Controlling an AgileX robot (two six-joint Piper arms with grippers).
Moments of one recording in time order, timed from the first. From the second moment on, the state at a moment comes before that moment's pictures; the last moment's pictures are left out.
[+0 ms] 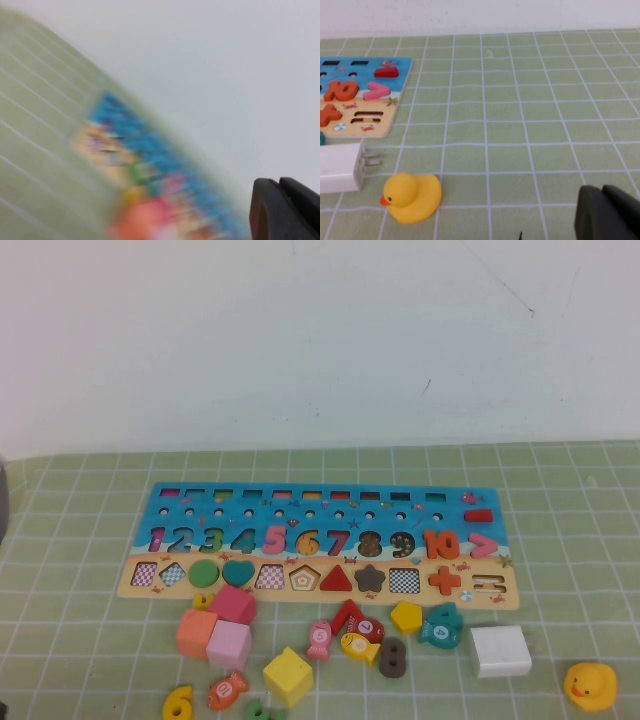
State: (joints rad) right arm 0.01 -0.01 0.02 -0.11 0.42 0.12; left arm -0.03 -0.01 0.03 -0.64 0.18 -0.18
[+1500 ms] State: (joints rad) right arm 0.01 -0.01 0.02 -0.11 0.42 0.12; left arm -0.41 1.11 -0.89 0.09 1.07 0.12
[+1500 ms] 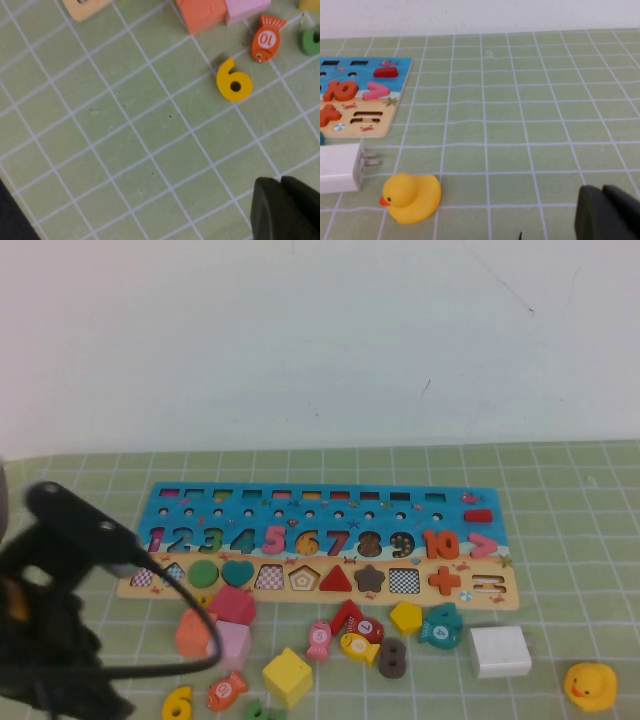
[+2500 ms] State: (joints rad) right arm 0.01 -0.01 0.02 -0.11 0.42 0.12; left arm -0.48 1.66 -0.89 0.07 0.75 -0.27
